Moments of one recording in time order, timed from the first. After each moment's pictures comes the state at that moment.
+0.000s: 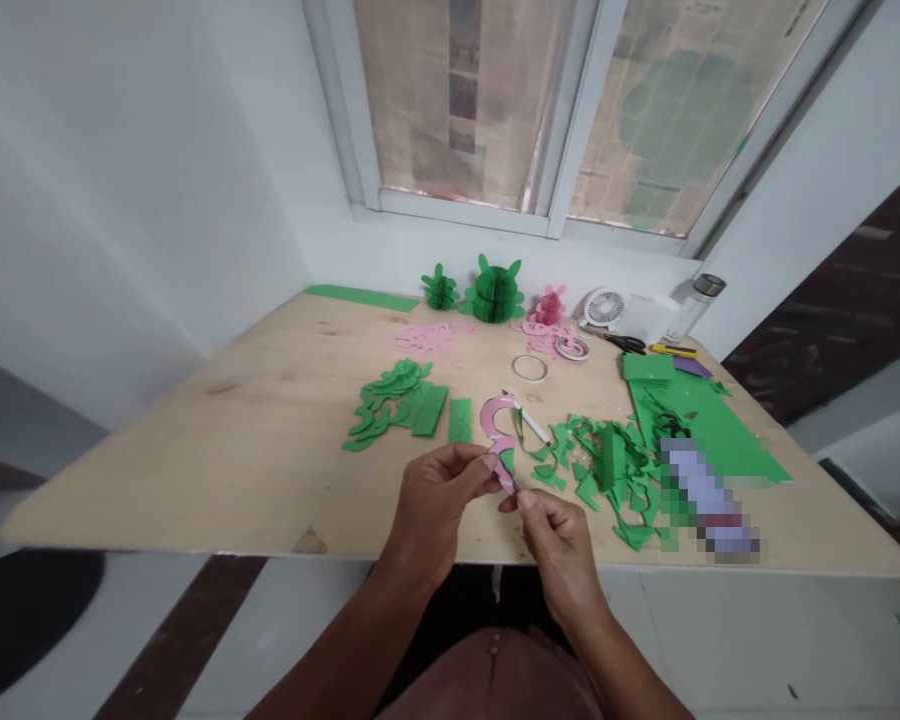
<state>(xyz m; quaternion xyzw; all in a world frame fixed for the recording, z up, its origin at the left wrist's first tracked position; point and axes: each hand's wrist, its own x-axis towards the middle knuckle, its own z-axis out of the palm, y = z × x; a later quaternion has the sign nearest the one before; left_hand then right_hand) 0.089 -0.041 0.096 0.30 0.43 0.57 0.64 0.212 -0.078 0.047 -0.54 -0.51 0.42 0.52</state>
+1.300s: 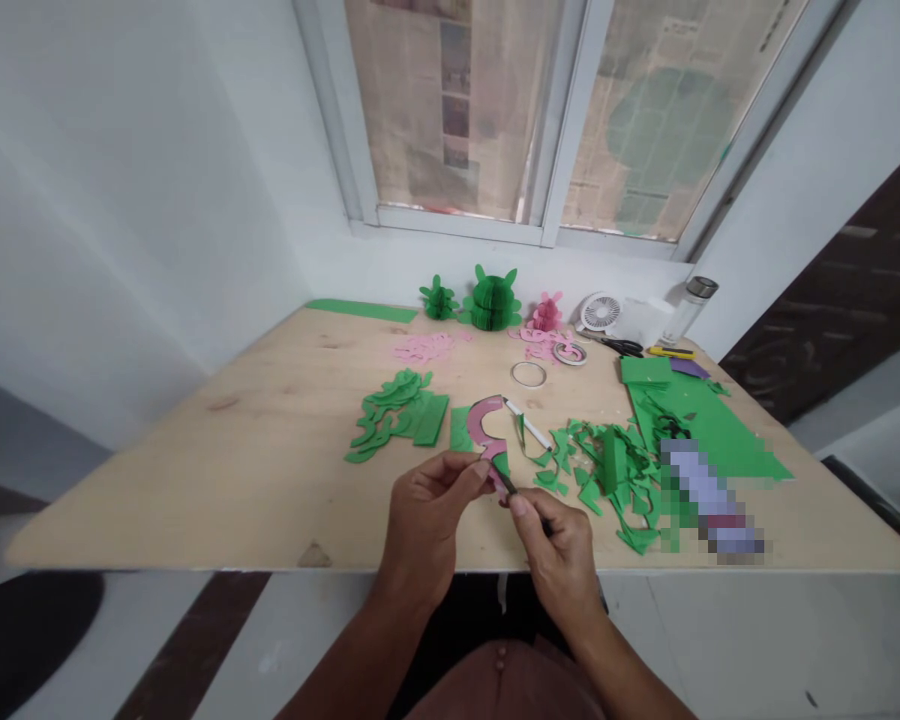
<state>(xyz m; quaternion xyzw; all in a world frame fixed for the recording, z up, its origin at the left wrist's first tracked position) 0.084 -0.049 0.100 0.32 0.40 0.61 0.60 0.205 -0.079 0.065 -0.54 -0.59 0.32 0.50</state>
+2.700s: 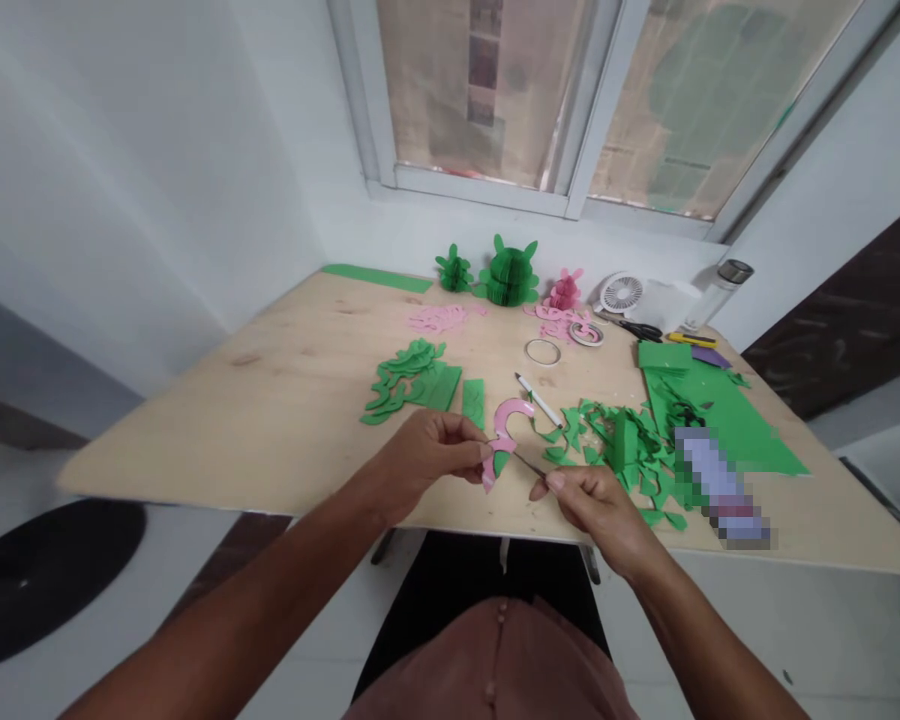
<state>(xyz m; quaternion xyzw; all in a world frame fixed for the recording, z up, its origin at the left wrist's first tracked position) 0.041 -0.024 0.106 0.50 0.42 0.38 0.66 0.254 -0.069 0.078 -0.51 -0.59 0.51 0.36</state>
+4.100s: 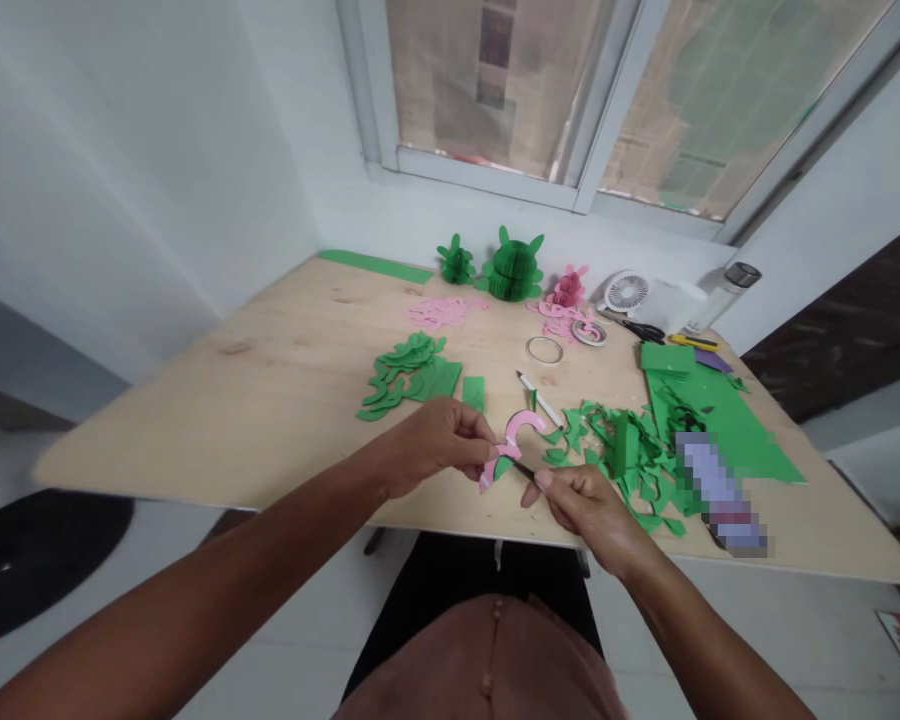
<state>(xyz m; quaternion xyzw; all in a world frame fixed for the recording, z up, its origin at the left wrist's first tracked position) 0.037 0.001 0.112 0.55 0.41 0.27 0.68 0.244 -0.057 0.082 -0.51 -0.59 0.54 0.31</state>
